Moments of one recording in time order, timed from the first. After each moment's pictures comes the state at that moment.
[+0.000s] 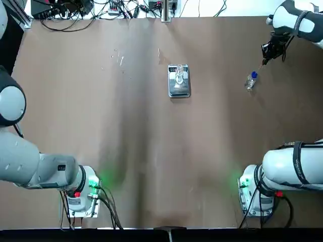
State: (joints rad) left arm 0.02 0.04 -0.13 -1.60 0.01 1.64 -0.09; right arm -0.15 0.01 0.01 -2.17 0.03 2.07 -0.06
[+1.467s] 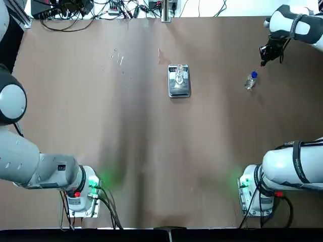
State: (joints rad) left arm 0.02 0.06 -0.13 -1.60 0.01 1.66 -0.09; right arm -0.14 0.04 0.01 -2.18 0.01 2.12 -0.06
